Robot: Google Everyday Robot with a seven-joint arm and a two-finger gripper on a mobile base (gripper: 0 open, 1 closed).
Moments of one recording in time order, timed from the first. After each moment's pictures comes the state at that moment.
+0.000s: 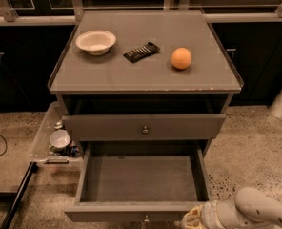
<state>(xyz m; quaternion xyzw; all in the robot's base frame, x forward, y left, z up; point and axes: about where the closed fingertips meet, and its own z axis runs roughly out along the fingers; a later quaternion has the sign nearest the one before) 0.358 -0.195 0.398 -0.62 0.71 0.22 0.26</state>
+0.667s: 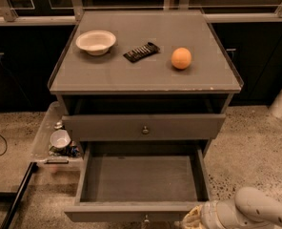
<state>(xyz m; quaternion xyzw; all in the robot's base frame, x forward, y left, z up) 0.358 -0.195 0.398 -0.62 0.71 0.22 0.26</state>
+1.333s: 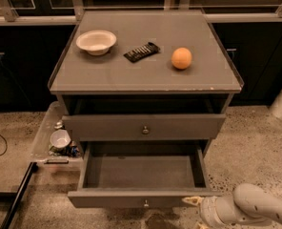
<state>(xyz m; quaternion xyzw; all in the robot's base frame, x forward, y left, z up) 0.377 -0.196 0.397 -0.62 0.71 0.20 0.27</state>
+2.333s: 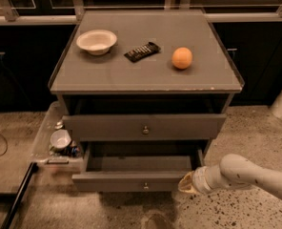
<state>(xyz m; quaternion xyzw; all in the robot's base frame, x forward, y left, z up) 0.489 -0.201 0.407 -0.66 0.69 0.13 0.28</state>
